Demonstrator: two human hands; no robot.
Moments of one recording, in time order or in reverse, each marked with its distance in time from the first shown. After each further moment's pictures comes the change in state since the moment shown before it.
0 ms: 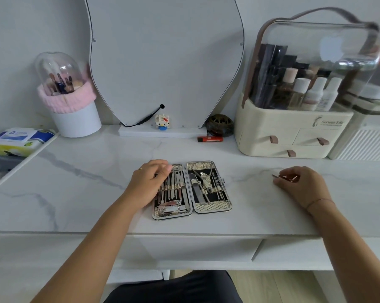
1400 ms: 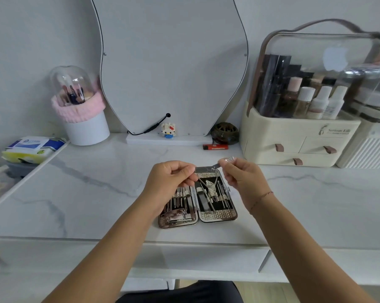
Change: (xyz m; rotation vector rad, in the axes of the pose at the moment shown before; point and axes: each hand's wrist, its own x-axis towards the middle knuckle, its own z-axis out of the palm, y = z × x) left_hand -0.013 0.072 0.000 -0.609 0.040 -0.096; right_hand -0.028 -0.132 0.051 1.008 -0.308 0.036
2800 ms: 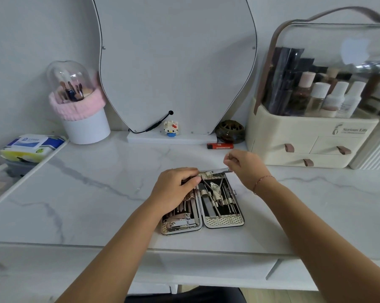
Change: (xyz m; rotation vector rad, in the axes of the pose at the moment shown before) left_hand 0.036 -0.049 -0.009 0.697 -0.125 0.212; right_hand 0.058 0.007 -0.011 -1.043 -0.106 -0.296
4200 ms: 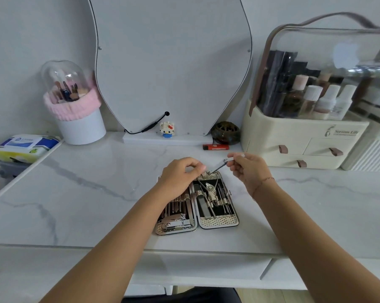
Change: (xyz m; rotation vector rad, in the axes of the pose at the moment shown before) left_hand 0.026 0.019 0.002 -0.125 -0.055 -0.122; right_hand -0.008 -0.002 -0.003 1.123 0.113 0.501
